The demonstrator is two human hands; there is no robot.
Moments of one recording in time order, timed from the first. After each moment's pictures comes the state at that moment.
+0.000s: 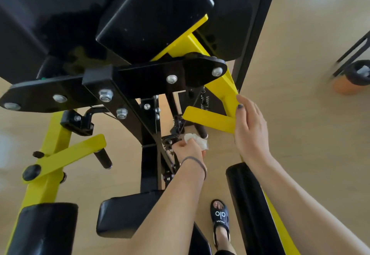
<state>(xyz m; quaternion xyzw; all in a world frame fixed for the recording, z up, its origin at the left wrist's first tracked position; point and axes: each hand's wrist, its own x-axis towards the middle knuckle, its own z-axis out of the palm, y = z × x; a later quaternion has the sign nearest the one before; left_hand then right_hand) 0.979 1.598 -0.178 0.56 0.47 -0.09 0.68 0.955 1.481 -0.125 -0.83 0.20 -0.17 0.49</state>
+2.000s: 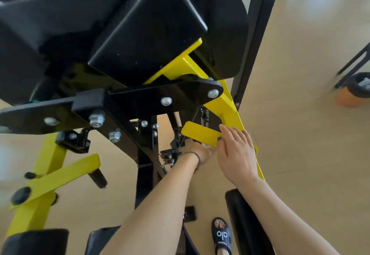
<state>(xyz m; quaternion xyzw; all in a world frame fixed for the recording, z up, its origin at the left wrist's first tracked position) 1.050 1.589 -0.188 0.89 0.01 -0.40 0.22 0.974 1.481 -0.173 -0.95 0.12 -0.10 0.26</state>
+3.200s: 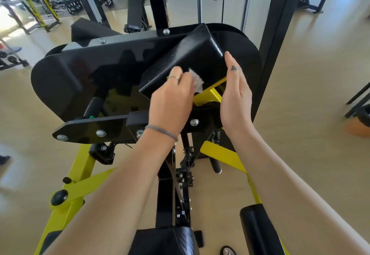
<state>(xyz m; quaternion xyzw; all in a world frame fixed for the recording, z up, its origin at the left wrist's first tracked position) 1.087 1.671 0.024 0.90 -0.23 0.36 0.11 1.055 1.539 0.019 -0.70 0.05 -0.26 0.66</state>
